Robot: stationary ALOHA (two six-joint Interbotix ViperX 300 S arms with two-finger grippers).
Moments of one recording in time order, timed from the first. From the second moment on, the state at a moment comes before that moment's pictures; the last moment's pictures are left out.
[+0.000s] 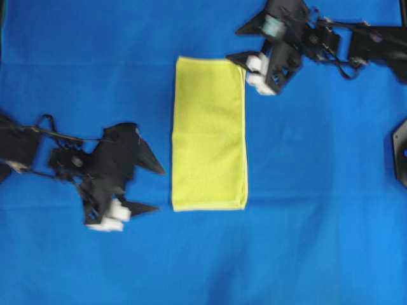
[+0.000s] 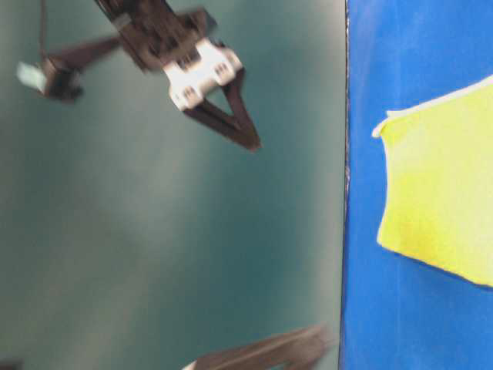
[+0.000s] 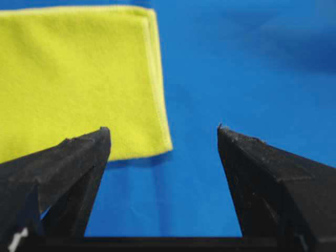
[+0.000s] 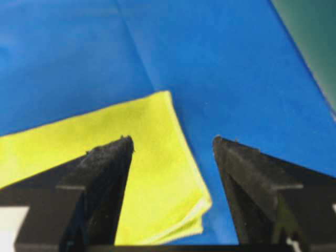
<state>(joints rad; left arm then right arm) -0.20 -0.29 0.76 -0.03 0.21 -0.12 -0.36 -0.22 0.70 -0.28 0.07 0.28</state>
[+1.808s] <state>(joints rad) 0.35 -0.13 0.88 -0.03 -0.28 0.05 -0.43 -0.07 0.72 -0.25 0.07 0.30</state>
